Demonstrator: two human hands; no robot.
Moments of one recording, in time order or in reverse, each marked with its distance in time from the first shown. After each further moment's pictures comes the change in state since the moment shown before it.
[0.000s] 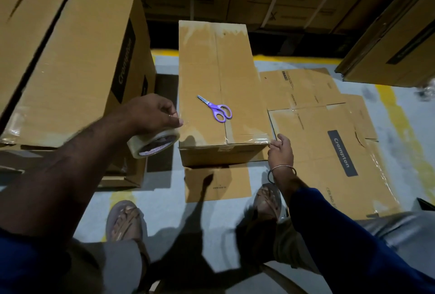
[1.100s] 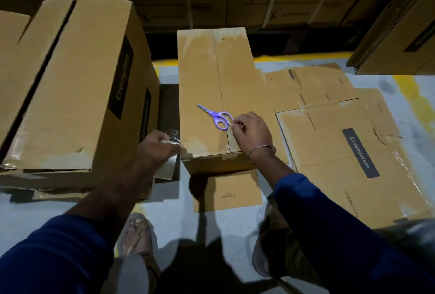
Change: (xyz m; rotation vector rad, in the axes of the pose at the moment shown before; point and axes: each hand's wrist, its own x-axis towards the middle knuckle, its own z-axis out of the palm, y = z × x) left_hand 0.023 -0.037 0.079 -0.513 0.239 -0.365; right_hand -0.004 -0.084 0.061 -0.505 -0.176 -0.676
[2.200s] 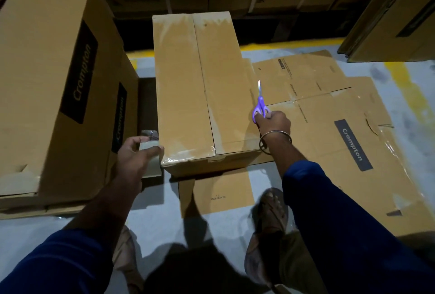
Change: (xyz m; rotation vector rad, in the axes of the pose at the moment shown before) left_hand 0.050 -0.036 0.044 -0.377 0.139 -0.065; right_hand 0.039 0.080 -0.021 0.206 0.103 0.679
